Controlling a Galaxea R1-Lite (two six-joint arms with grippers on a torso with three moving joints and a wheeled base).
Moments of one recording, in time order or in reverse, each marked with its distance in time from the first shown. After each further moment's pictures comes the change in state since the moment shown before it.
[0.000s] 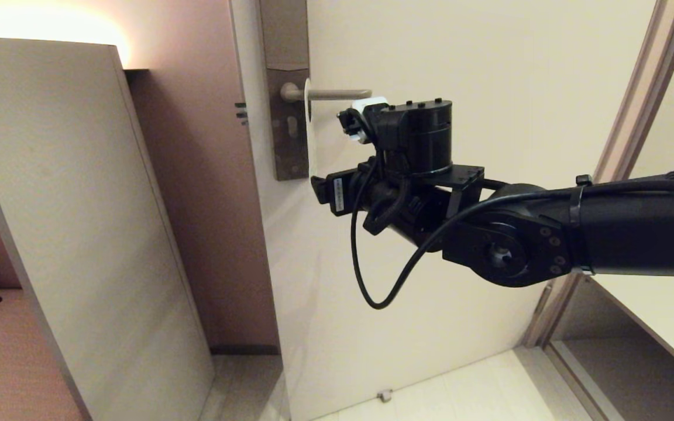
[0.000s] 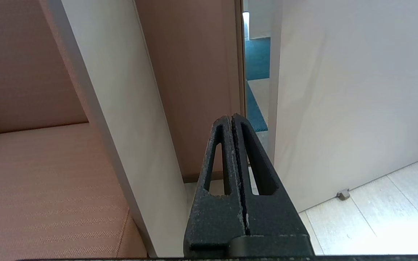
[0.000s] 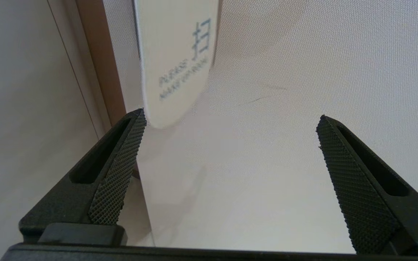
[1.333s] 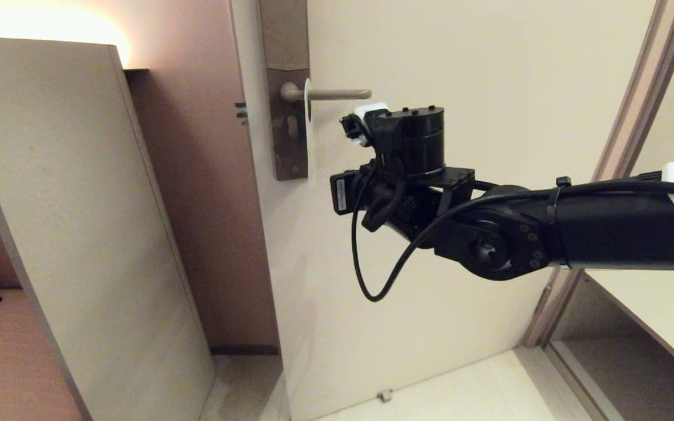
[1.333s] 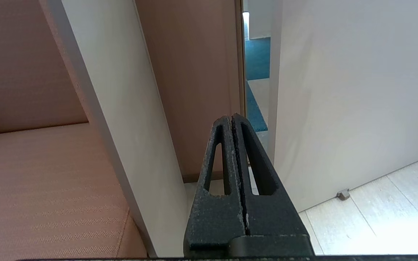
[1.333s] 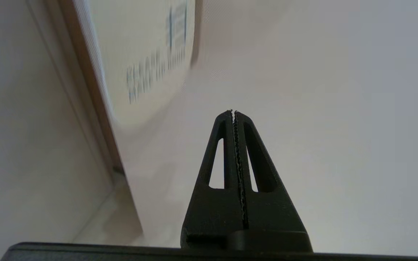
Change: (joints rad) left arm 0.000 0.000 0.000 0.000 -0.001 0.000; right arm -0.027 0.044 -0.040 -0.002 -0.006 0.002
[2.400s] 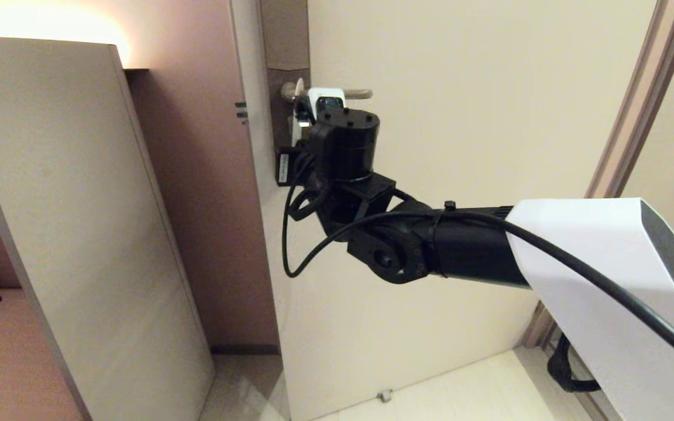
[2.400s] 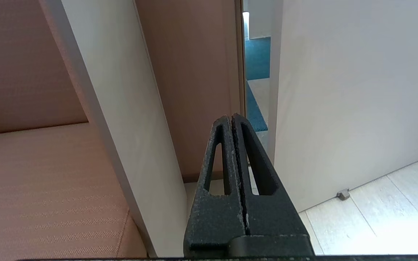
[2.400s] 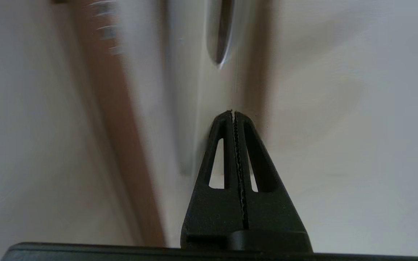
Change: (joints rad) left arm 0.000 0.000 0.000 0.000 0.000 0.000; right arm 0.084 0.282 -0.397 -0.185 -0.104 0.032
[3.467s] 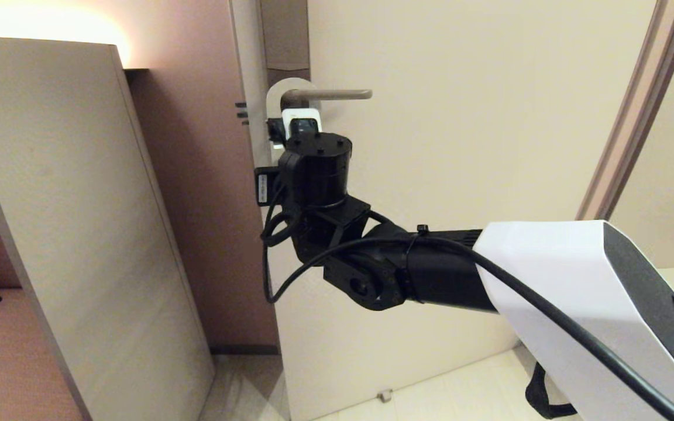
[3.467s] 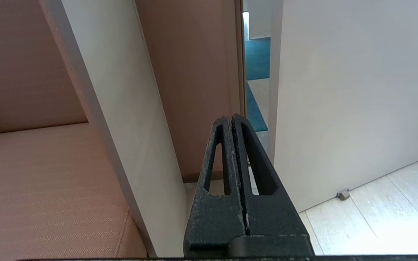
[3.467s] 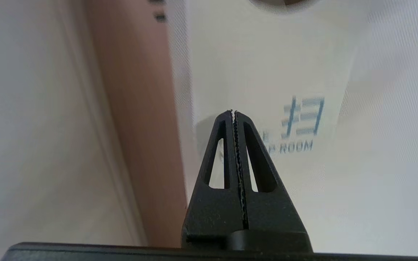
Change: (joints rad) left arm 0.000 0.000 0.000 0.000 0.000 0.000; right arm 0.062 0.044 -0.001 -0.029 -0.079 -0.026
